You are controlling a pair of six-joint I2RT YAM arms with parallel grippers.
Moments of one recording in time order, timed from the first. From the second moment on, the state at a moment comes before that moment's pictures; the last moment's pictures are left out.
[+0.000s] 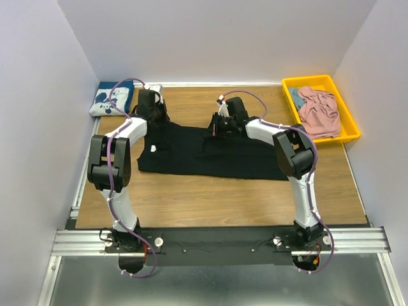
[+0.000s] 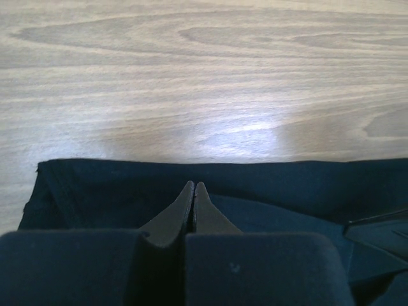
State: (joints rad) left arm -0.13 1.90 1.30 -0.07 0.19 -0.27; right arm 0.49 2.23 1.56 0.00 -0.54 0.56
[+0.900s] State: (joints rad) left arm -0.13 1.77 1.06 0.20 0.34 -0.21; right arm 0.53 2.14 1.49 -0.06 -0.53 0.39
